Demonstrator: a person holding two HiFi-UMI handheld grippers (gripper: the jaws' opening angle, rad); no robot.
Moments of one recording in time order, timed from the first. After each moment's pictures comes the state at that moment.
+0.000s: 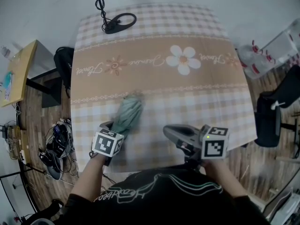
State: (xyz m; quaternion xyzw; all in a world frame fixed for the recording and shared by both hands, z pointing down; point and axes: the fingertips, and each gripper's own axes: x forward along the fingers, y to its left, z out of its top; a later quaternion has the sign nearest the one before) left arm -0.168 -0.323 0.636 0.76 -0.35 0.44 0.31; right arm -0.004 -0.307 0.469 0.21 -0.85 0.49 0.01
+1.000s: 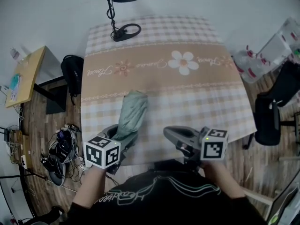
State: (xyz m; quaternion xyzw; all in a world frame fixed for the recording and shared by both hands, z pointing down) left arm -0.154 -0.274 0.515 0.85 -0.34 0.25 0.32; right arm -0.036 -0.251 0.433 0.23 -0.87 0.44 -0.01
